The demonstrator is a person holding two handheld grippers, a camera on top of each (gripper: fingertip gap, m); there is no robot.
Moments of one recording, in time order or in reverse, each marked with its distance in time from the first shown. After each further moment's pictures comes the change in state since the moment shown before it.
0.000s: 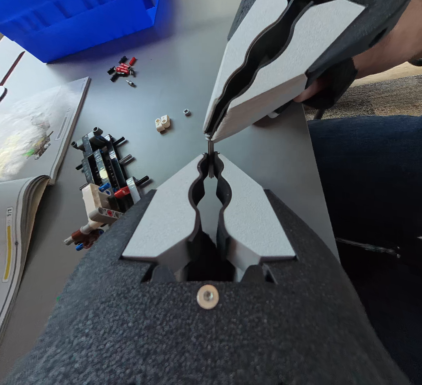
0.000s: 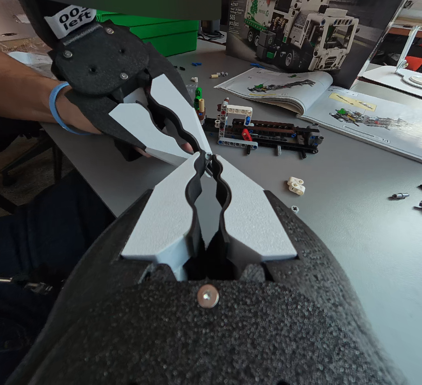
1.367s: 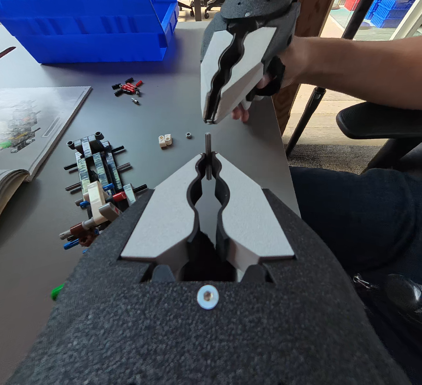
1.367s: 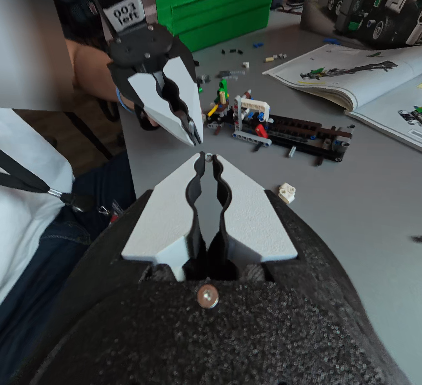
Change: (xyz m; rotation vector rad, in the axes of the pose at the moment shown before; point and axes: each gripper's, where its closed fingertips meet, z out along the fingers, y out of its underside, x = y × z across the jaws) left arm -0.009 -0.023 -0.016 0.184 0.082 -0.218; right arm 0.028 -0.006 -0.014 -0.101 -0.443 0.073
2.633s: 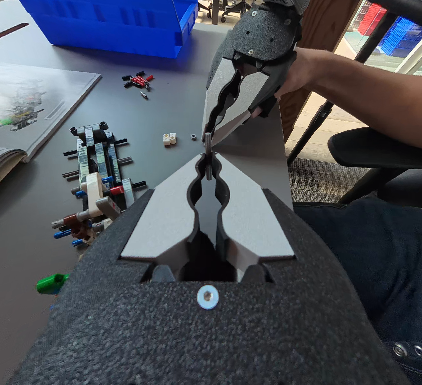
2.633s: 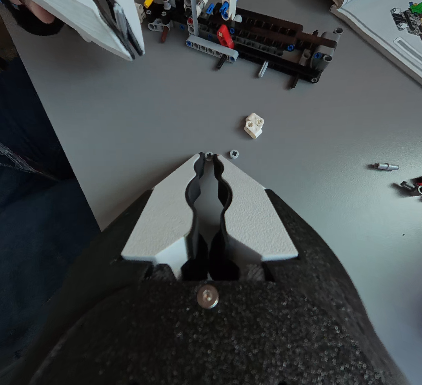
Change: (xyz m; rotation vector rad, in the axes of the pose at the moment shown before) left arm -0.006 -0.003 0.003 0.008 -0.053 -0.119; right arm 0.040 0.065 -0.010 -0.405 0.200 -0.044
